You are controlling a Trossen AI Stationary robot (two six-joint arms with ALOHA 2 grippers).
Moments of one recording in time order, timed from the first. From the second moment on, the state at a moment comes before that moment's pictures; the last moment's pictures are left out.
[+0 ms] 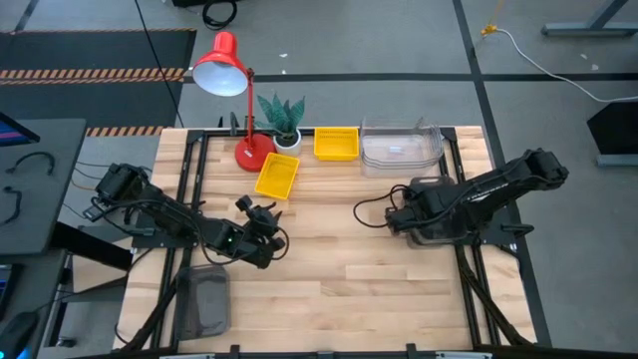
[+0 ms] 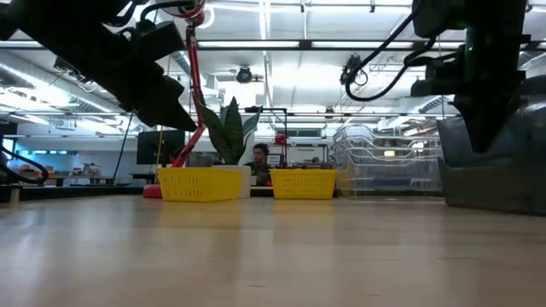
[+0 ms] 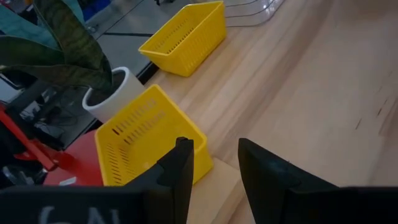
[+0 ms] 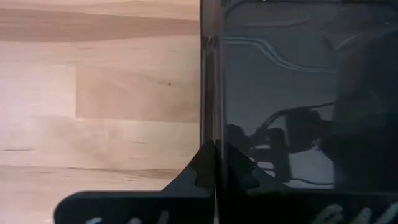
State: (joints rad) left arm -0.40 1.49 0.70 -0.25 -1.10 -0.57; right arm 0.21 1.31 0.85 -1.17 0.27 1.77
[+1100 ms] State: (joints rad) left arm -0.40 1.49 0.70 -0.03 -1.10 -0.36; right arm 0.11 1.46 0.90 -0.86 0.26 1.33
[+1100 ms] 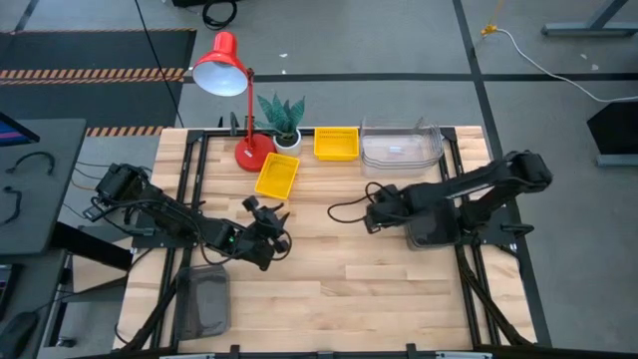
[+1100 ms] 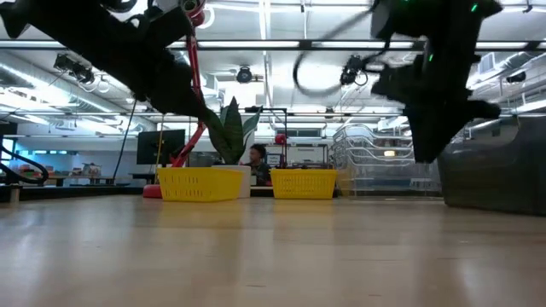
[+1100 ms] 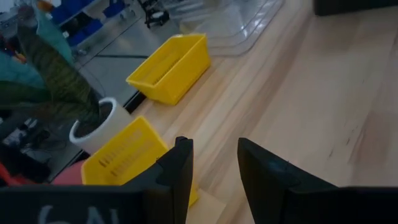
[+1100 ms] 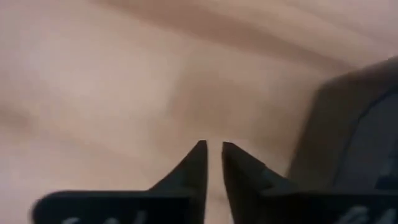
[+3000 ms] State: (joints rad) left arm -0.84 1.32 0.70 -0.95 -0.05 -2.01; right arm 0.55 1.83 0.89 -0.25 1.04 0.81
